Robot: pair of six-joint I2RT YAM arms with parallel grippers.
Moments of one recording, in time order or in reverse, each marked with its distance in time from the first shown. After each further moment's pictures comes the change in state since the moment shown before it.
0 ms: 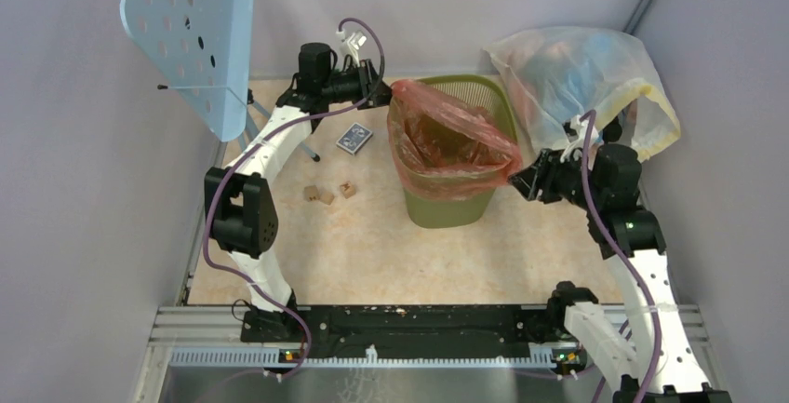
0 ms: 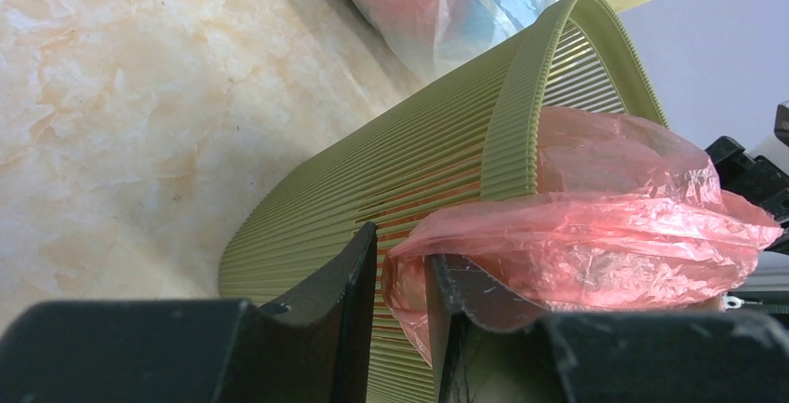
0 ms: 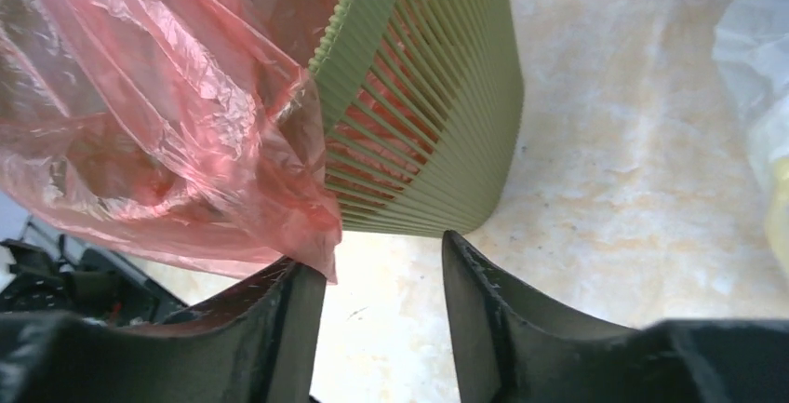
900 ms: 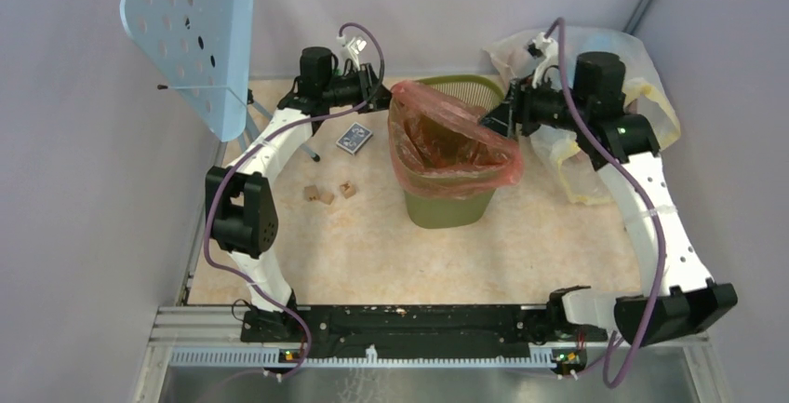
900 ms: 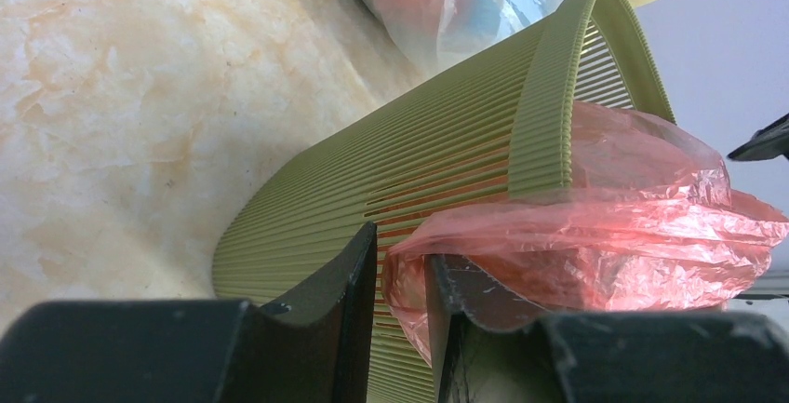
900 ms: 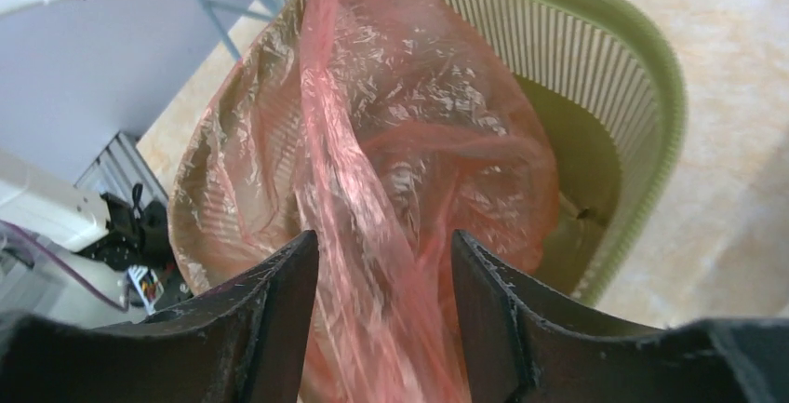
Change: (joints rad) left arm 0.000 0.000 -0.034 0.015 0.000 -0.026; right arm 0.116 0.466 0.606 -0.101 -0.147 -0.140
